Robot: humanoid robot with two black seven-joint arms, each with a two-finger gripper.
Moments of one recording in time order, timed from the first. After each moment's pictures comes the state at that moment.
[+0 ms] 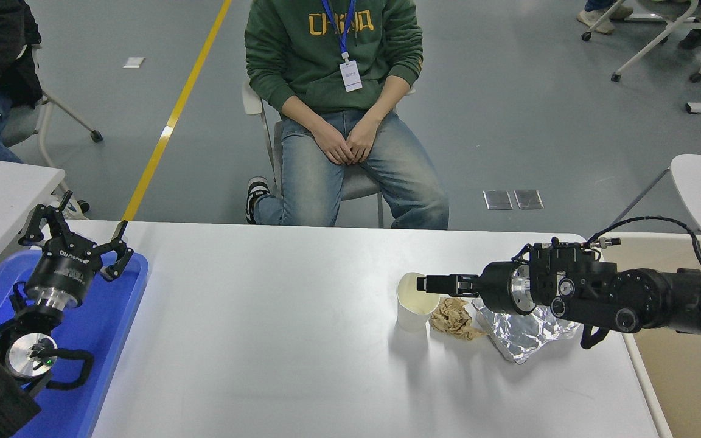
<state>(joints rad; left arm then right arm) -0.56 0.46 -0.57 -0.39 -0.23 -0.70 -0.60 1.20 -0.32 -0.56 0.92 -0.81 -0.02 0.32</state>
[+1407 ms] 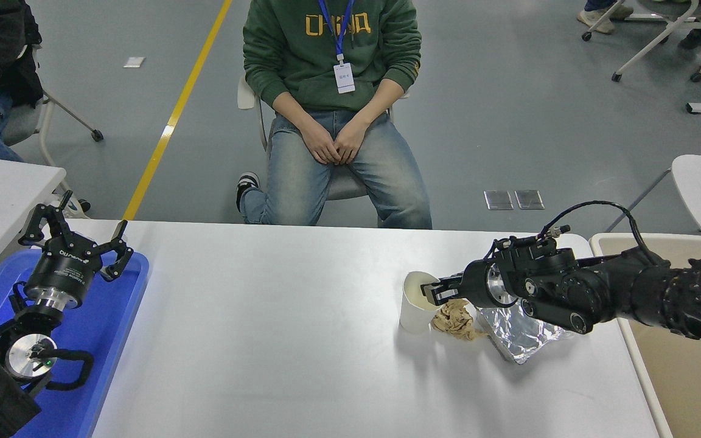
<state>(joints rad) -0.56 0.46 -0.57 -0.39 -0.23 -0.70 -0.60 1.21 -0.16 -0.66 0.71 -0.96 0.00 0.32</state>
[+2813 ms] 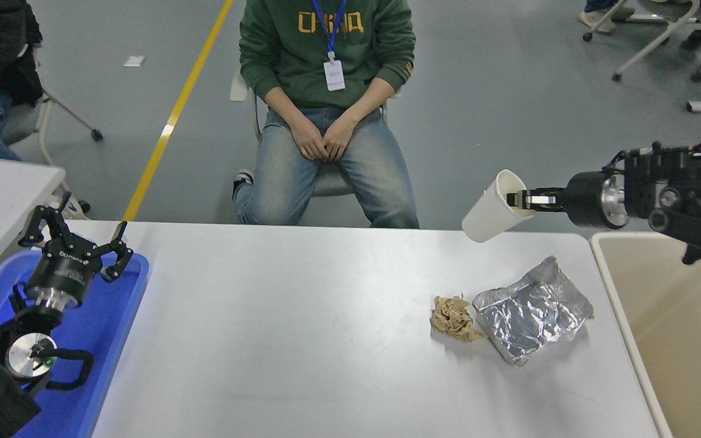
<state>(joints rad) -0.56 0.46 -0.57 -0.39 -0.23 -0.70 -0.60 1.49 -0.81 -0.41 1.08 -0.95 0.20 0.33</state>
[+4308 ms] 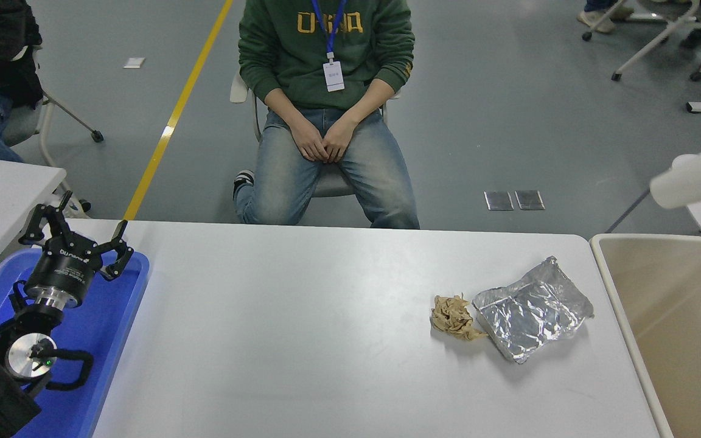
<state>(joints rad) -0.56 0.46 -0.57 -0.39 -0.23 -0.70 -0.60 1.12 -0.93 -0.26 0.58 -0.76 0.12 0.32</state>
